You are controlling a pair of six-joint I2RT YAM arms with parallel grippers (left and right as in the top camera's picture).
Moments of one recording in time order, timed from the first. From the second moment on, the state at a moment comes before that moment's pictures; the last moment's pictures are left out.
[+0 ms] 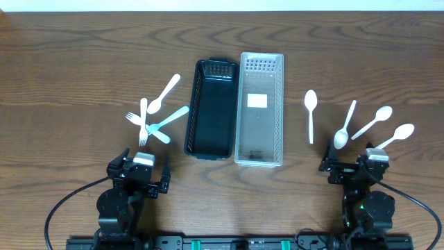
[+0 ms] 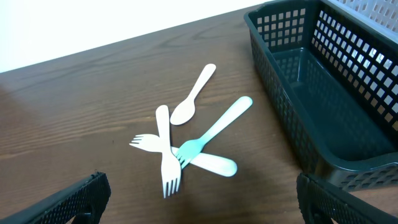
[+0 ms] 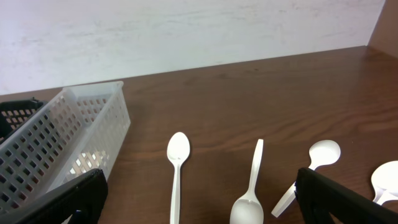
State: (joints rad) left arm -0.03 0.01 0.14 -0.47 0.10 0.22; right arm 0.01 0.01 0.07 -0.20 0.06 0.15
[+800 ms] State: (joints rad) left arm -0.03 0.01 0.14 -0.47 0.10 0.22; right arm 0.01 0.01 0.07 -0.20 0.05 0.16
